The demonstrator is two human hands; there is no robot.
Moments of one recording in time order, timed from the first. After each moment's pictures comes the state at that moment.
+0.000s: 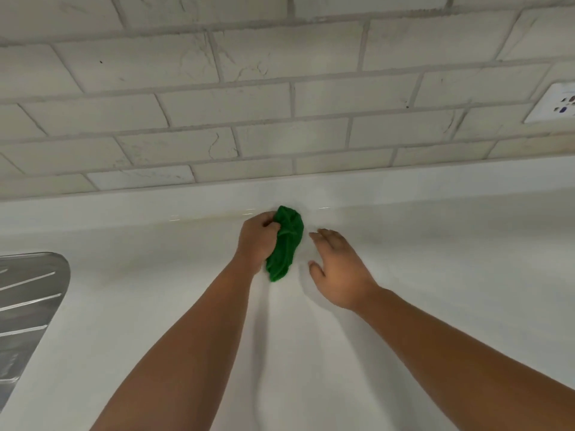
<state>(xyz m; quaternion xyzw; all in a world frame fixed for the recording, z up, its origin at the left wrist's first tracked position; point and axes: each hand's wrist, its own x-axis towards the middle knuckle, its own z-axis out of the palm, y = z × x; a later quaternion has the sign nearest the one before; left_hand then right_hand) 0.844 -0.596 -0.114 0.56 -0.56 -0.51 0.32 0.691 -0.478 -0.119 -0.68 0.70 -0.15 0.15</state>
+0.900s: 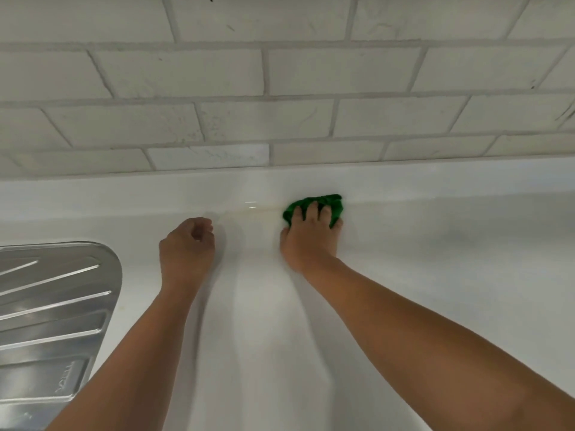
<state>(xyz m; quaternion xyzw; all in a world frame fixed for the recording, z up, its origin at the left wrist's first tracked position) 1.096 -0.652 -0.140 0.67 -0.61 -0.23 0.34 0.892 -0.624 -0.144 -0.57 0.82 -0.01 0.07</state>
